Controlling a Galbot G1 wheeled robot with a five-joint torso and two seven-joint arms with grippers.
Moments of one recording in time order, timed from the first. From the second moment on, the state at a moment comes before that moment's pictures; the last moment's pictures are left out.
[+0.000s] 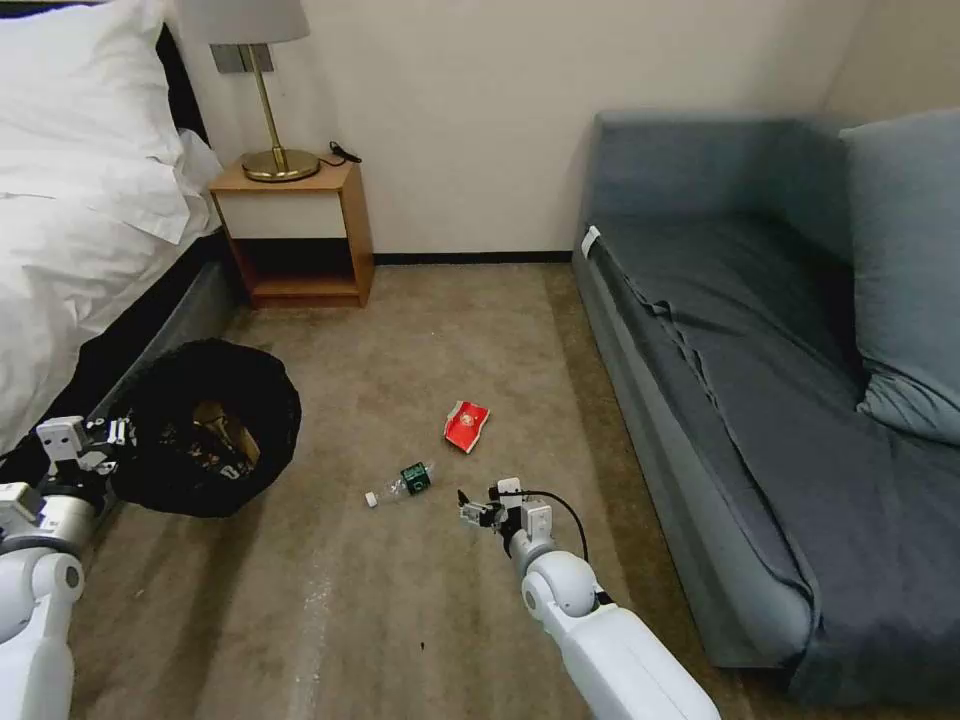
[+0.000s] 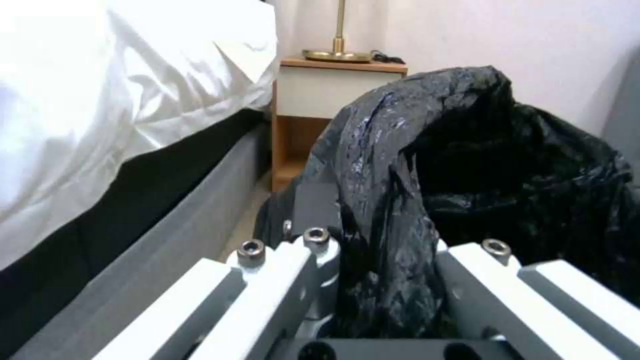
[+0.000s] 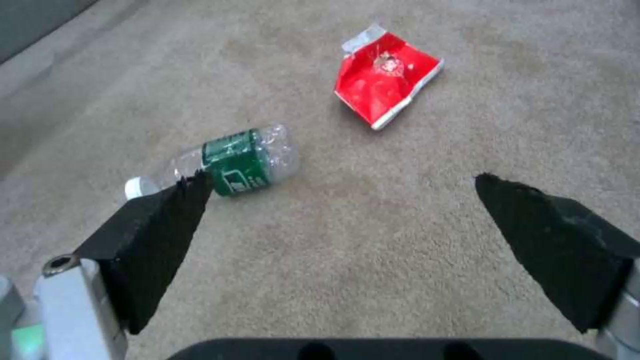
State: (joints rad) left arm 1.22 -1.07 -0.98 -1.57 -0.56 0.03 0.28; right arm -0.96 1.43 -0.02 1.31 0.38 -0.18 0.13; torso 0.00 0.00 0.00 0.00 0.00
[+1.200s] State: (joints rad) left arm 1.23 -1.08 -0.96 -1.54 -0.53 -0.02 0.29; right arm -0.96 1.48 -0.01 1.26 0.34 -0.17 0.13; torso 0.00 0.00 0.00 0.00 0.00
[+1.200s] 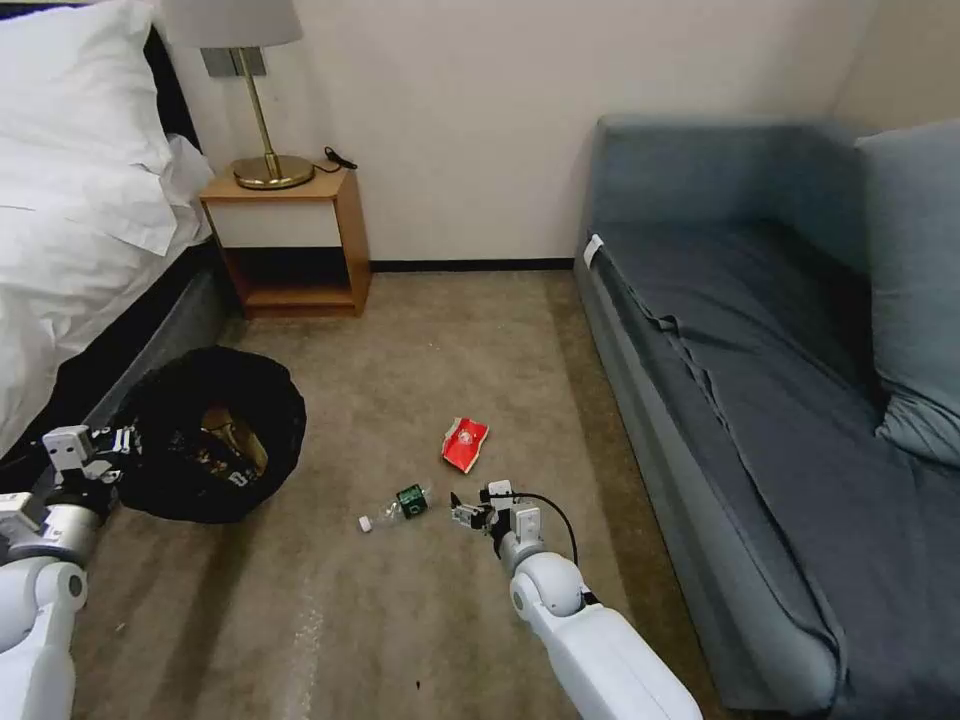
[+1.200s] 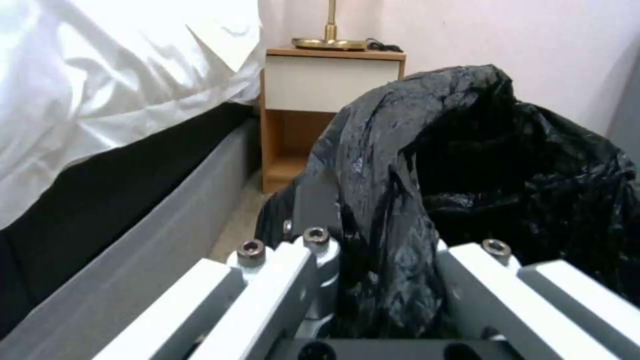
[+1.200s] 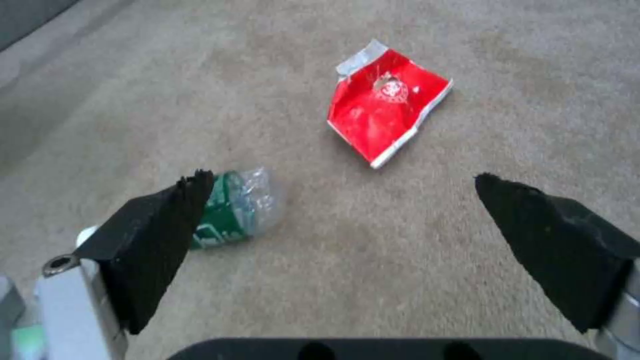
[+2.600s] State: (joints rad) left arm 1.23 -1.09 -0.95 -1.51 -0.51 -0.04 0.31; right arm -0.95 1.51 -0.01 1.20 0.31 -0.15 0.13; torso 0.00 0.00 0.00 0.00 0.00
